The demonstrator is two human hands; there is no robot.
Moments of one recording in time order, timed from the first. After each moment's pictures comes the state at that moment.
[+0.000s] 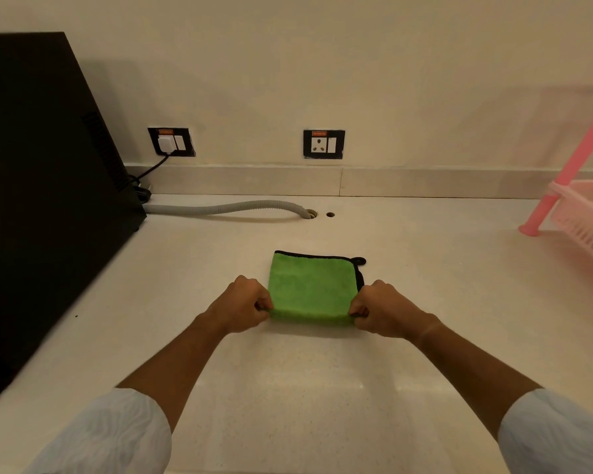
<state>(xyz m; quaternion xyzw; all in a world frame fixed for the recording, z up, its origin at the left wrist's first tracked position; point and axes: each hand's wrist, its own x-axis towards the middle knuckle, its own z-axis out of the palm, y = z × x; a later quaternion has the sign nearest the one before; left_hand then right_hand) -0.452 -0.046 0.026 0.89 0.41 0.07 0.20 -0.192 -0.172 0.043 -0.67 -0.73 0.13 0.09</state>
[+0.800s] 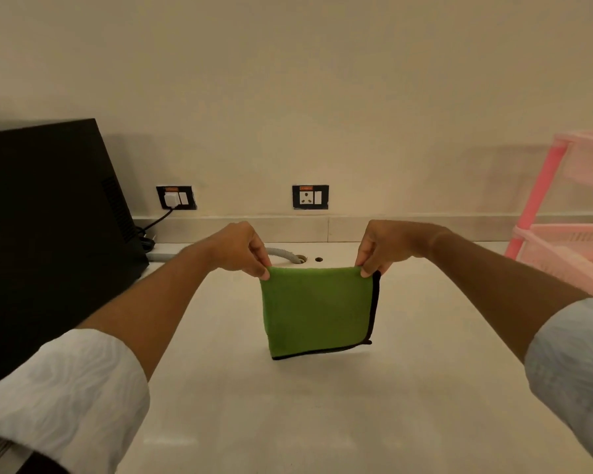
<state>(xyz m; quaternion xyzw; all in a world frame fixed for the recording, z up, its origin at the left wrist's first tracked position) -0.409 -0.037 0.216 0.86 0.42 0.08 0.27 -0.132 -0.139 0.226 -0.70 -0.66 0.27 0.08</state>
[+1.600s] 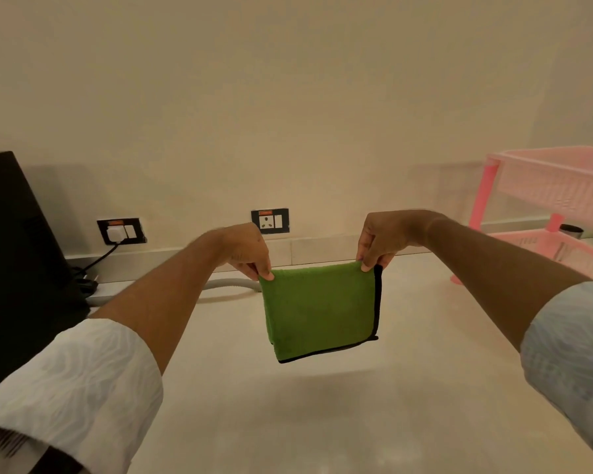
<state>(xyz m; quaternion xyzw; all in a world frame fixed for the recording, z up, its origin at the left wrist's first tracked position) -0.311 0.000 0.254 0.82 0.45 0.02 0.35 -0.073 -0.138 0.272 -0.77 -0.58 0.26 0.10</state>
